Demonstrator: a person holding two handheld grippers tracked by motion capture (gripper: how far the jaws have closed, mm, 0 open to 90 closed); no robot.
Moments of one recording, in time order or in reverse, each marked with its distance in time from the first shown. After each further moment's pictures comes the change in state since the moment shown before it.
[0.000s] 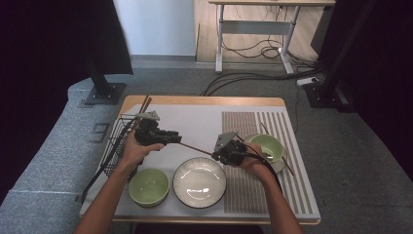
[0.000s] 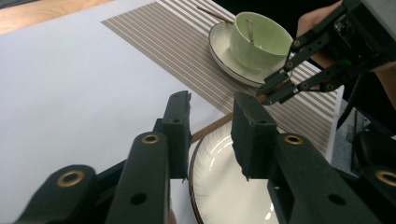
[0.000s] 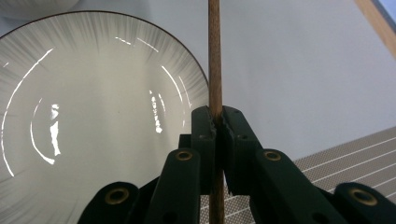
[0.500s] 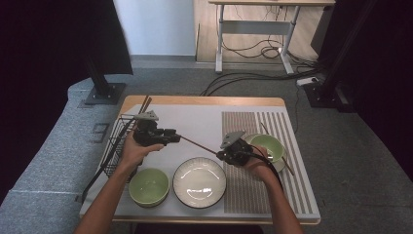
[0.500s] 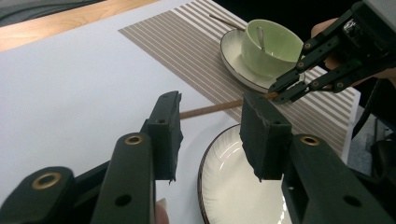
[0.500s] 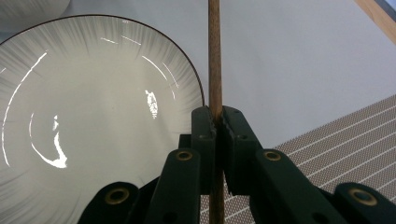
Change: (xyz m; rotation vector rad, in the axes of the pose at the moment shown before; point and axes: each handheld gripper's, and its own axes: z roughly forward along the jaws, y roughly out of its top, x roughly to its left) left arm -0.006 -0.001 -0.005 -0.019 0.060 0.010; right arm -0.004 -0.015 -0.008 -0.025 -0.021 0.115
